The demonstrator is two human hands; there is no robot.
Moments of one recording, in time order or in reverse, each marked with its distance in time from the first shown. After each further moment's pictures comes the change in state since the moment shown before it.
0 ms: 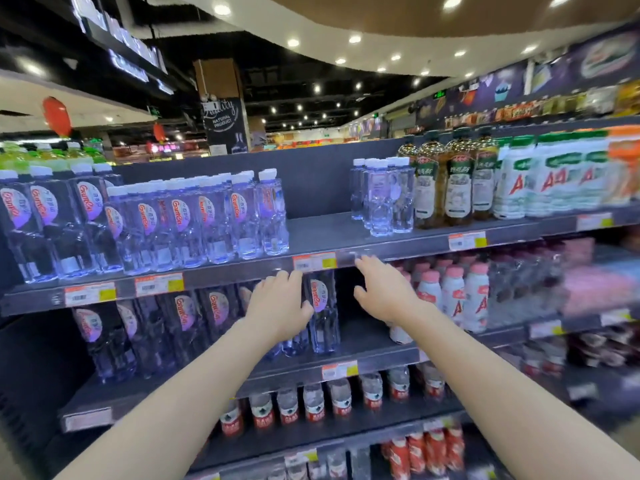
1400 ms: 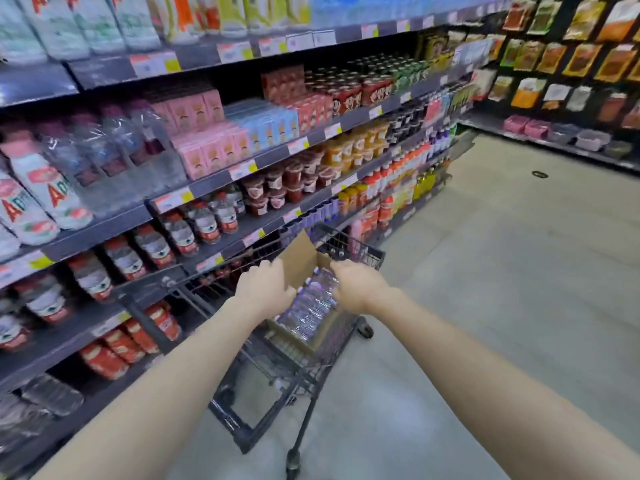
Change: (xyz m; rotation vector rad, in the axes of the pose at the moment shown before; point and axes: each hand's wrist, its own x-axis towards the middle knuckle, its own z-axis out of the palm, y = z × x) left_hand -0.105 0.729 0.183 -0.187 -0.498 0.542; right_hand -0.492 0.582 -0.042 -0.065 -0.416 0.615
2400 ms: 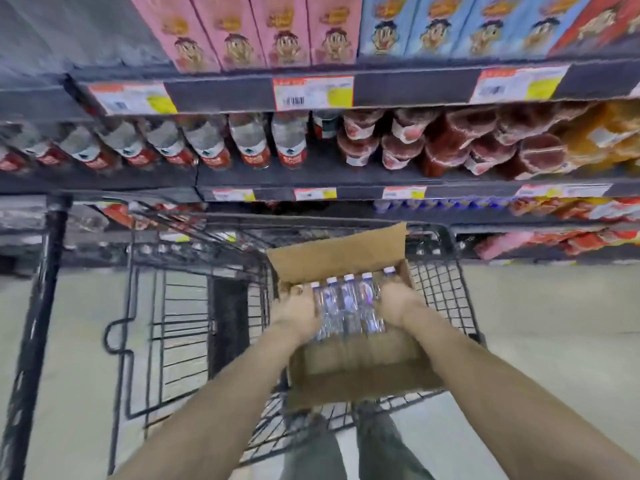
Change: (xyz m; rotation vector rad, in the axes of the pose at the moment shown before) left_hand 0.324 -0.012 0.217 -0.423 -0.465 -0.839; right_hand 0.488 0.147 0.172 -0.185 -0.702 -0.263
